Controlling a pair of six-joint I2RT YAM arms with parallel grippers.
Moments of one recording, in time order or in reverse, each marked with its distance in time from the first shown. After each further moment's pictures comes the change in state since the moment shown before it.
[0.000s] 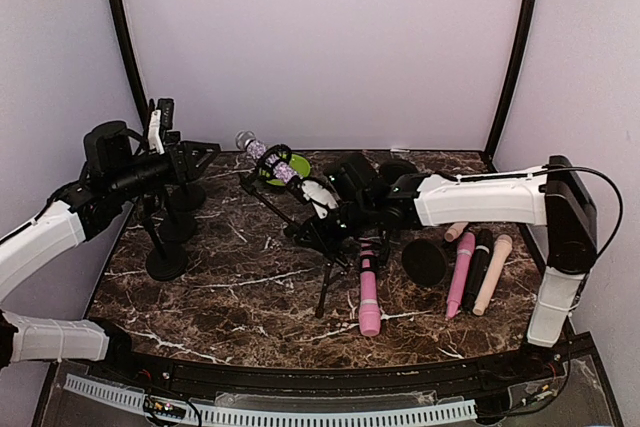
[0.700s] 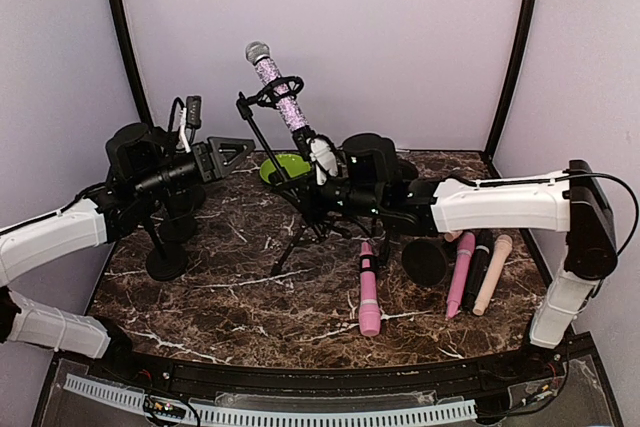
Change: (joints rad) left arm -0.146 0.111 -0.020 0.303 0.078 -0.221; right arm 0.031 -0.111 -0.081 0.461 0.146 0.072
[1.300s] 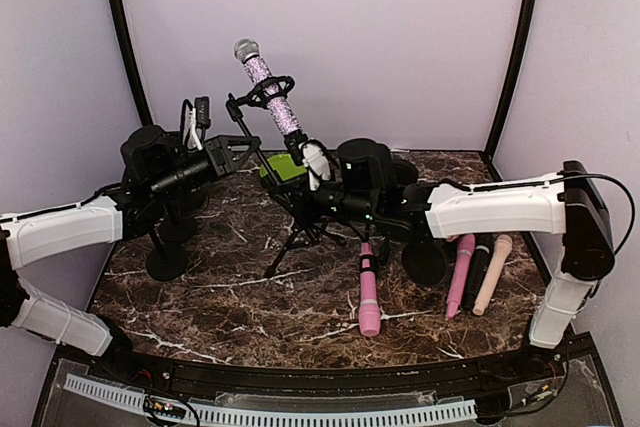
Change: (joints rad) left arm -0.042 0.126 0.002 0.166 -0.049 -0.103; right arm 0.035 0.021 0.000 0.056 -0.002 -0.033
